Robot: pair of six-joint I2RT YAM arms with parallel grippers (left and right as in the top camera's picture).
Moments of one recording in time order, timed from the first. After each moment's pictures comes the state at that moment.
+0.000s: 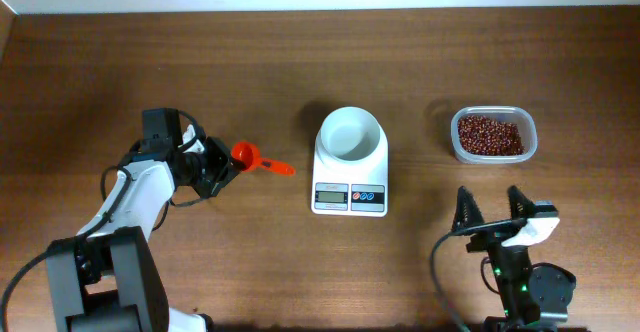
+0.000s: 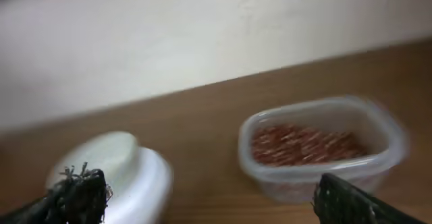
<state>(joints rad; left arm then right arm) 0.16 1.65 0.92 -0.51 0.57 -0.69 -0.08 0.01 0.01 -0.05 -0.22 0.35</state>
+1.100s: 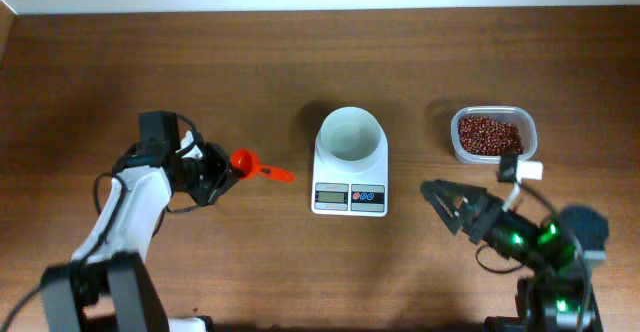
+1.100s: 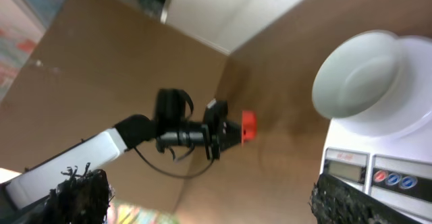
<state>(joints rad) 0.16 1.56 0.92 -0.65 0.55 -0.69 -0.07 0.60 0.46 -0.04 -1.00 0.92</state>
